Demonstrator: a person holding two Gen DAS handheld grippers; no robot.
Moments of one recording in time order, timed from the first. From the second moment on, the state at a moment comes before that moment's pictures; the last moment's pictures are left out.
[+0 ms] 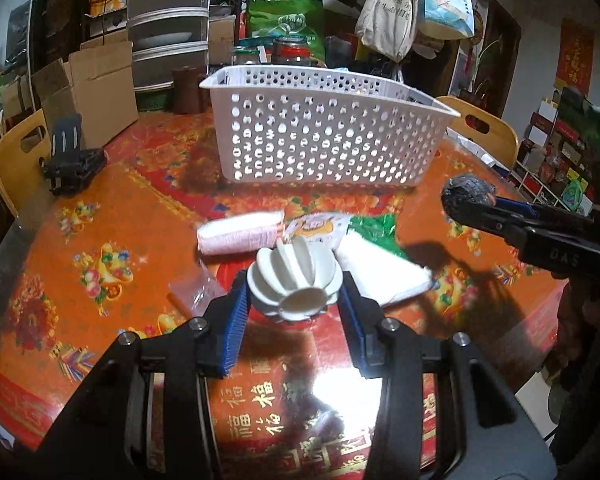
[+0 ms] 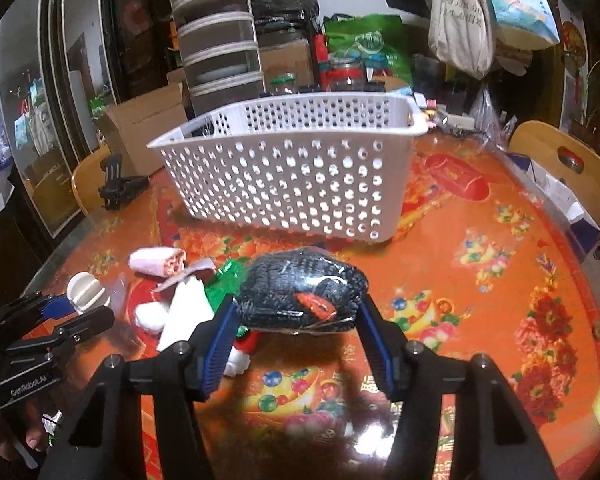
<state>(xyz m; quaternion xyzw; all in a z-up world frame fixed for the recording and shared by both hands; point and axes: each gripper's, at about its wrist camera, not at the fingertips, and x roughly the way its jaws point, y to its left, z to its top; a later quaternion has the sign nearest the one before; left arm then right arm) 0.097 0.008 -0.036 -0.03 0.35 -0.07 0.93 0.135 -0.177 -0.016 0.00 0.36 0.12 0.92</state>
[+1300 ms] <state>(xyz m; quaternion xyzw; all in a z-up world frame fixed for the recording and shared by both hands) 0.397 -0.009 0.027 -0.03 0.50 -0.04 0.87 0.364 -0.165 0.033 -0.07 0.46 0.06 0.88</state>
